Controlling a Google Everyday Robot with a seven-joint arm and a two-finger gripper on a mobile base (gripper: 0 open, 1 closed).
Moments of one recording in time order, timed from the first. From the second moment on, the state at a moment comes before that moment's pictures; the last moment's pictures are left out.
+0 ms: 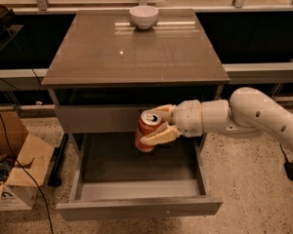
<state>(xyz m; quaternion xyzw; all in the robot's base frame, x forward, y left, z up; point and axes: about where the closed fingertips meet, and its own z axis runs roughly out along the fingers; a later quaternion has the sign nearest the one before) 0.536 -0.022 0.775 -0.55 0.59 0.35 0.48</state>
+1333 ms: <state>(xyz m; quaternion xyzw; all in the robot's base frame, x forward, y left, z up) 0.559 -0.021 0.639 -0.49 0.64 0.35 0.48</state>
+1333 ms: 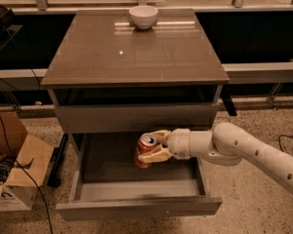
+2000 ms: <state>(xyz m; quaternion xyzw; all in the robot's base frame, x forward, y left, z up) 0.573 -0.013 0.606 -0.49 0.64 0.33 0.49</state>
